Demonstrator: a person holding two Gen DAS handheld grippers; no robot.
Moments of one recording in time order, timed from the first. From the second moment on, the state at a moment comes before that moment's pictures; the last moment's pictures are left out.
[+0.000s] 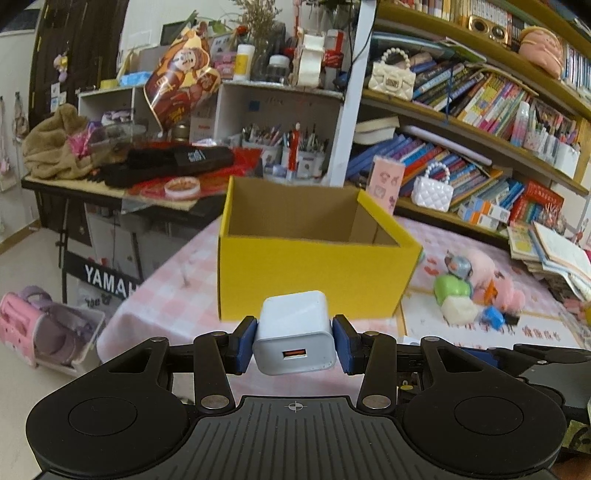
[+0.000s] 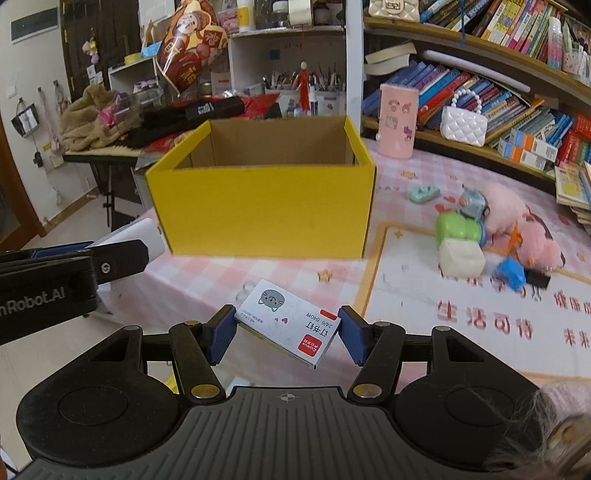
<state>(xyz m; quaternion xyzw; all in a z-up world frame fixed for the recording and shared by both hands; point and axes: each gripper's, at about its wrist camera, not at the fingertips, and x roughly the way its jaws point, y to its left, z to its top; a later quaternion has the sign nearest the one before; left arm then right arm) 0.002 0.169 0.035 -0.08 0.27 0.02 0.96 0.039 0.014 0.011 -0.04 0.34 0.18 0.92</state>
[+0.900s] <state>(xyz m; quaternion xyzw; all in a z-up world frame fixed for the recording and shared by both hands) 0.157 0.186 0.054 -0.10 0.25 0.05 0.96 0.225 0.059 0.038 -0.15 0.29 0.26 0.91</state>
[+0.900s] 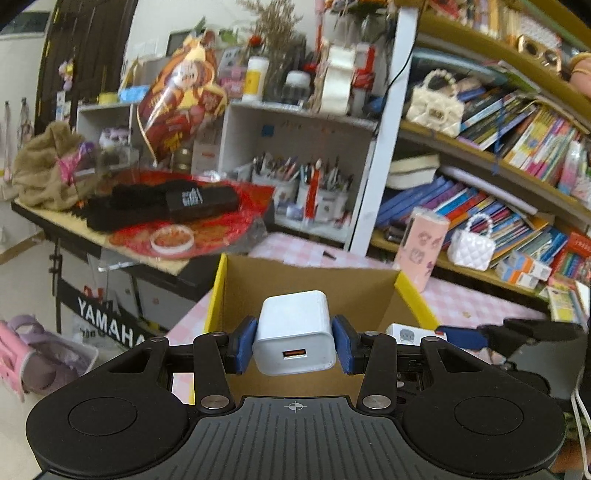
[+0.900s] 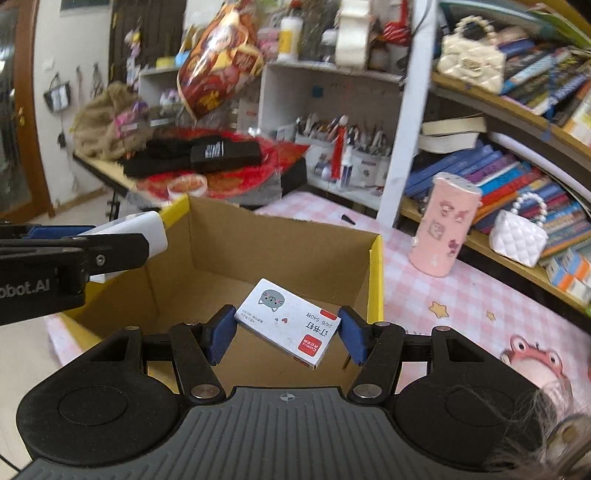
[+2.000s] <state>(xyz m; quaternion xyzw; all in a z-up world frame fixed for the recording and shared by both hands) 0.160 0.184 0.061 -0.08 0.23 0.06 0.97 0.225 0.074 0.044 -0.21 0.23 0.27 0.91</state>
